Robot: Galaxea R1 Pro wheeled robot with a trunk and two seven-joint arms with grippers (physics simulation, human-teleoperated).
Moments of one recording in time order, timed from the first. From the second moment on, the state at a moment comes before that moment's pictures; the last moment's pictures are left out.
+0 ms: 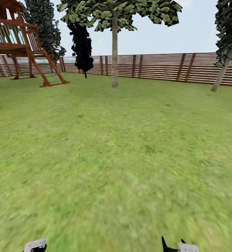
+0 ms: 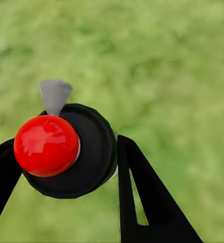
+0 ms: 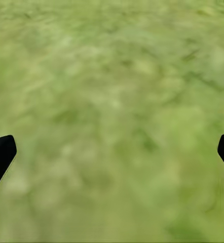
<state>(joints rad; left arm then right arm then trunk) -0.31 0.17 0.56 -0.22 -0.26 -0.41 -0.17 -0.34 -0.07 -0.20 -0.03 0.00 -0.84 0.12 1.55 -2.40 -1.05</state>
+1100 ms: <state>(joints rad) -0.31 0.17 0.56 -0.22 -0.26 -0.41 -0.17 -0.34 -0.07 -0.20 -0.03 0.00 -0.84 0.12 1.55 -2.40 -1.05</state>
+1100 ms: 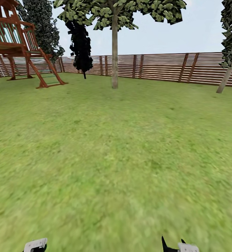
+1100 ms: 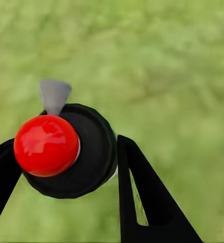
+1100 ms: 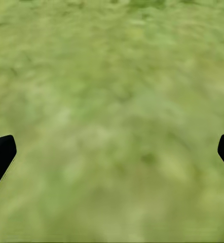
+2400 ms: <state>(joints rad) -0.31 0.17 0.56 -0.22 -0.26 -0.41 -0.17 -0.34 -0.07 -0.20 -0.03 0.00 -0.84 0.13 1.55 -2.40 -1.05</state>
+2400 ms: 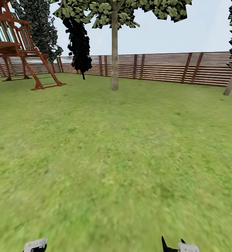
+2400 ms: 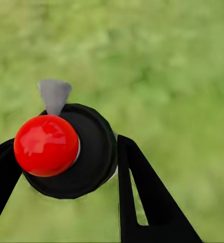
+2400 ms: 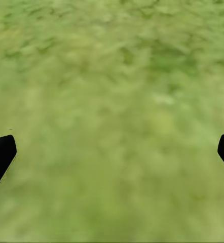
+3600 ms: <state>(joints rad) -0.31 0.17 0.56 -0.22 -0.26 -0.41 -0.17 -0.34 -0.07 -0.20 -0.03 0.00 -0.84 0.12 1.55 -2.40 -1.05</state>
